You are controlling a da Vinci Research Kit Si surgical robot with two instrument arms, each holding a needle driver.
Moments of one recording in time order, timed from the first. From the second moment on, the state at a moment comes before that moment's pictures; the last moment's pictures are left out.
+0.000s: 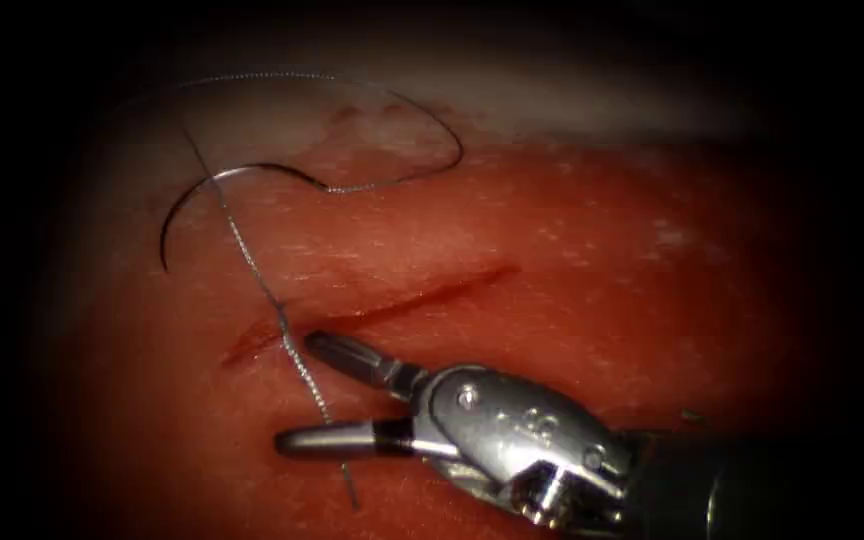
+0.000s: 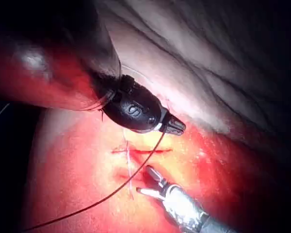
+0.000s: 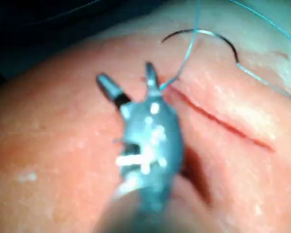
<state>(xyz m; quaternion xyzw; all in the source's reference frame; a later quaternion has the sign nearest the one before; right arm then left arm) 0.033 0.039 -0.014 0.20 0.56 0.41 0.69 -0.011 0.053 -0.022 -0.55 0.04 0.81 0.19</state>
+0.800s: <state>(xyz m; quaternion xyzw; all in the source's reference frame) 0.041 0.044 -0.009 0.21 0.60 0.37 0.68 -0.019 0.041 -0.021 -0.62 -0.04 0.75 0.23</state>
